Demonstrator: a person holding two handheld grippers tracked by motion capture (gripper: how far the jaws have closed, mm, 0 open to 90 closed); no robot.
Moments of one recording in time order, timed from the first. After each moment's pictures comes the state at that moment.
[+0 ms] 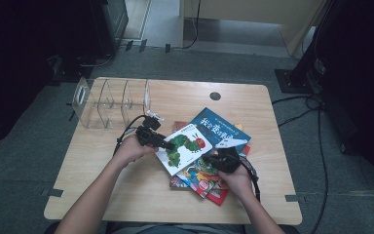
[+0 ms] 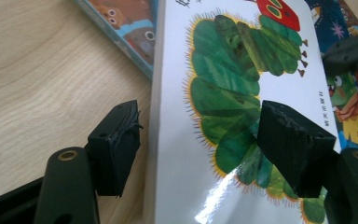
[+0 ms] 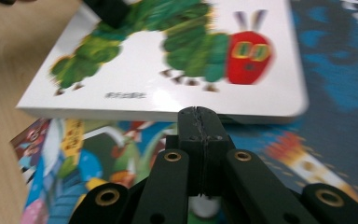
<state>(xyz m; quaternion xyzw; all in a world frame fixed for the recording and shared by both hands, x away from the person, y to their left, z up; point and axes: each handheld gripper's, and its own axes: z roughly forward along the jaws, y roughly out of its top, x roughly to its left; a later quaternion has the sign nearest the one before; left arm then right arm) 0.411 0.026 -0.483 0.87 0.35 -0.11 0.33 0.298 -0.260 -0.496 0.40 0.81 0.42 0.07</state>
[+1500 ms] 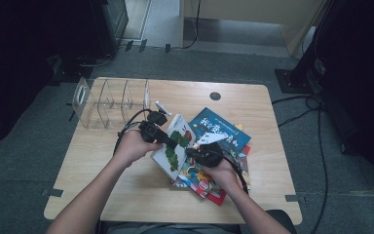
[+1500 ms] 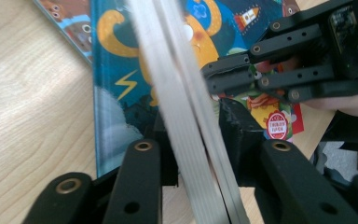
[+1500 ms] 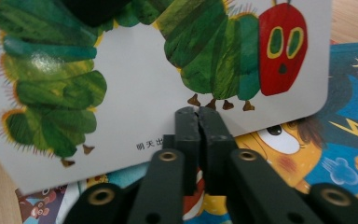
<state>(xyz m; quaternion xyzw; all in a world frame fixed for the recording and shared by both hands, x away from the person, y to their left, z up) 0.385 0.003 -0.406 0.87 0.39 -0.14 0.25 0.318 -0.214 -0.490 0.35 0.83 0.44 0.08</state>
